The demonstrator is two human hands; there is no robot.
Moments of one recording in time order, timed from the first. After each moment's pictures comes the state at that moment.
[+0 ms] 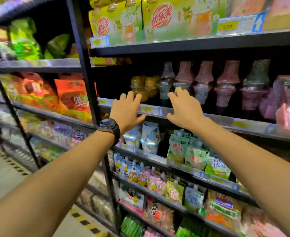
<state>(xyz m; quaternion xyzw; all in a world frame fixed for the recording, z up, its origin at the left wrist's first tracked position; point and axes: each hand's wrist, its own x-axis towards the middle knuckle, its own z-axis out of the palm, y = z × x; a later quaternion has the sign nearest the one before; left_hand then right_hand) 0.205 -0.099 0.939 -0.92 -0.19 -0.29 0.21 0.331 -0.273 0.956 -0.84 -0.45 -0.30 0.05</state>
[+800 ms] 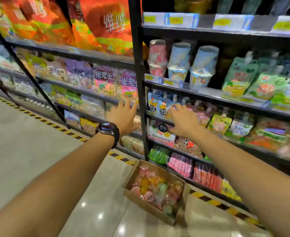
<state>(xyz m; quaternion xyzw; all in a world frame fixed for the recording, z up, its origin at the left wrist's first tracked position) -0.007 0.056 0.732 -0.97 -0.21 -0.02 0.14 0.134 -0.123 0.723 -0.89 -0.45 -0.02 -0.04</state>
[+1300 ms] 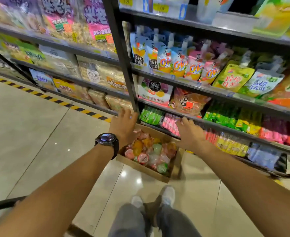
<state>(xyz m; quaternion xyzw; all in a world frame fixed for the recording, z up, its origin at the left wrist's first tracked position) 0.020 0.032 0.514 -0.98 -0.17 0.14 0.03 0.146 -0.179 0.508 -0.90 -0.37 0.21 -0.08</state>
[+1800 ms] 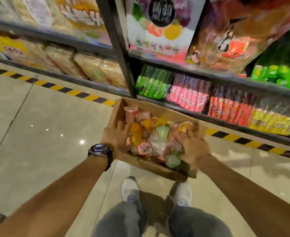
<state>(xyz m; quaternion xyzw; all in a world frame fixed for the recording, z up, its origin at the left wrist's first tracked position) 0.003 0.084 0.151 -0.95 -0.14 0.27 0.00 0.121 -0.162 0.159 -0.89 -0.28 0.35 -0.08</state>
